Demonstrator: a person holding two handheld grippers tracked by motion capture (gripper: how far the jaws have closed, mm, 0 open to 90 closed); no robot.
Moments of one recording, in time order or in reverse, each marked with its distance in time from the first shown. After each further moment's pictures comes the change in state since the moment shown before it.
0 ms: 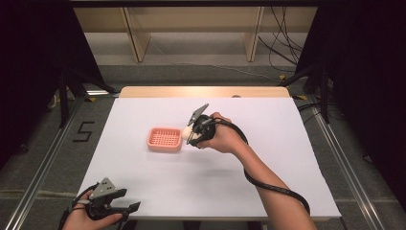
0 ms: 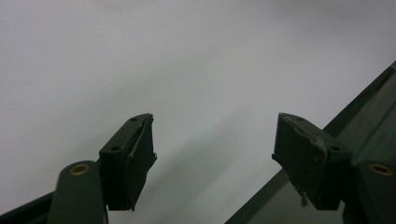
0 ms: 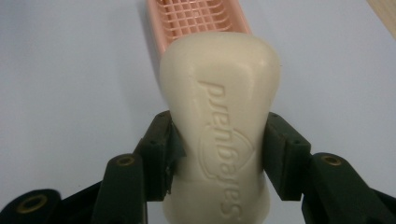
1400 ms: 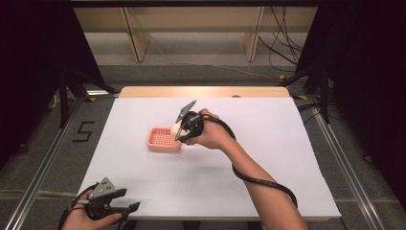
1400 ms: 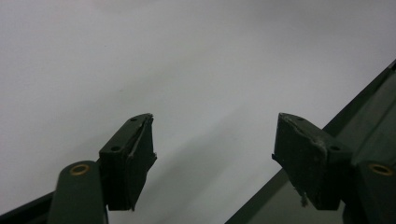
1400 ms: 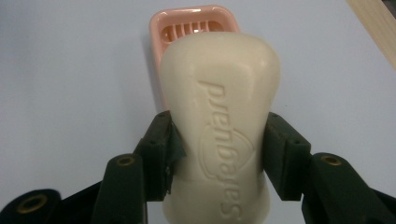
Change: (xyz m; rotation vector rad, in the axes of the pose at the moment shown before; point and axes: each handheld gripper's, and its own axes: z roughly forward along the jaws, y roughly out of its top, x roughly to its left) left arm 0.003 0.001 -0.002 0.003 0.008 0.034; right arm 0.003 0.031 0.017 -0.036 0.003 -0.039
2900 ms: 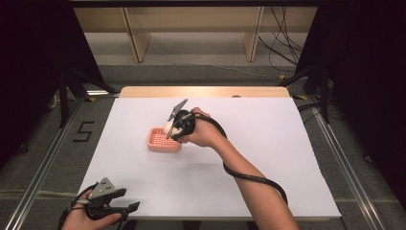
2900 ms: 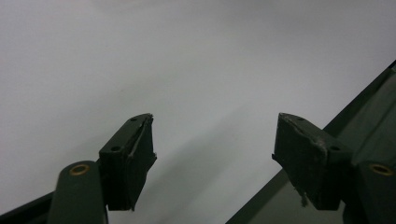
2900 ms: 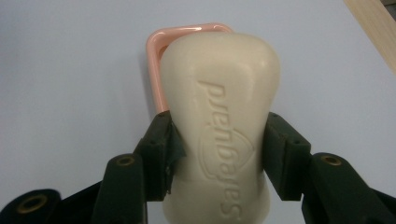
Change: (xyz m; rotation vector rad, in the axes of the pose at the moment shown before) left arm 0.000 0.000 -0.001 0.001 -0.001 -0.005; right arm 0.000 0.018 0.018 0.002 0.009 -0.004
